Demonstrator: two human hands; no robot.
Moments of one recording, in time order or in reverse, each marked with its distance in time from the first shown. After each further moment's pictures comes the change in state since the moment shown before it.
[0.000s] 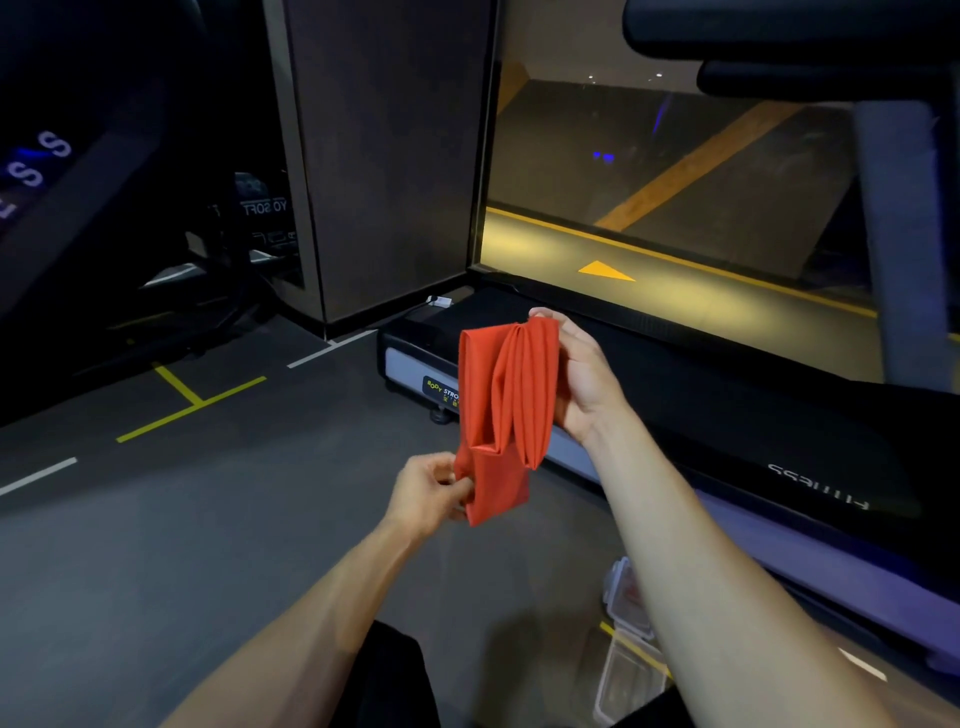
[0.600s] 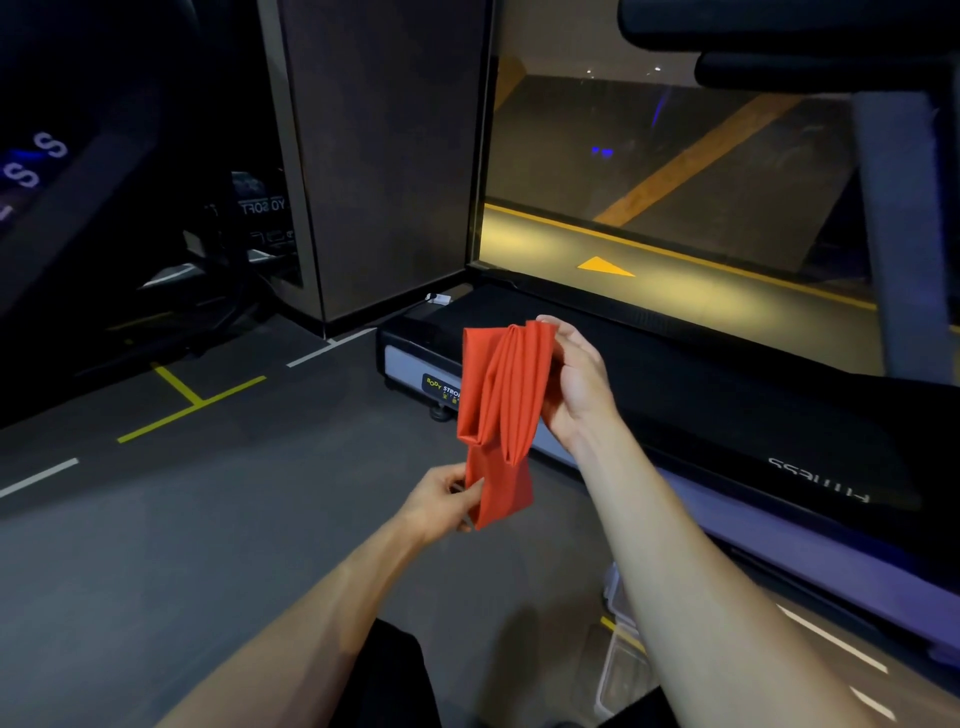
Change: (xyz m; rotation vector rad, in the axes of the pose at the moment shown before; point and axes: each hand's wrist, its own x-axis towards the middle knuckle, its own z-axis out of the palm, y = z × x) left_hand -0.005 -0.001 0.011 0.013 -0.203 -0.035; right_hand -0.003 0.016 -0.005 0.056 0.186 -0.024
